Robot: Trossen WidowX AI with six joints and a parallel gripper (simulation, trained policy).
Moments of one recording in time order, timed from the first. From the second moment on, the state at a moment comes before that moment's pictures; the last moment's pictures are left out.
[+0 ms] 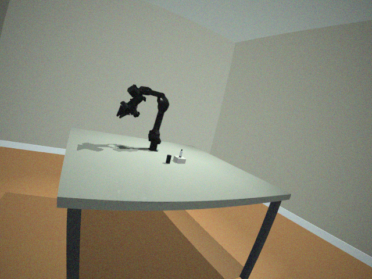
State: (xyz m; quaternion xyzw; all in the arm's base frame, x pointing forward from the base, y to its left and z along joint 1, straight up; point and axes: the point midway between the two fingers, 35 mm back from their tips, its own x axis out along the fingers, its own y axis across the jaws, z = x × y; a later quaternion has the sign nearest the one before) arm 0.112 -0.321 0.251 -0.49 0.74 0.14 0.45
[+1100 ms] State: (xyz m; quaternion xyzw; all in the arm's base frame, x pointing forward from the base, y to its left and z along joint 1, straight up) arm 0.208 -0.290 0.205 -0.48 0.69 0.18 0.51
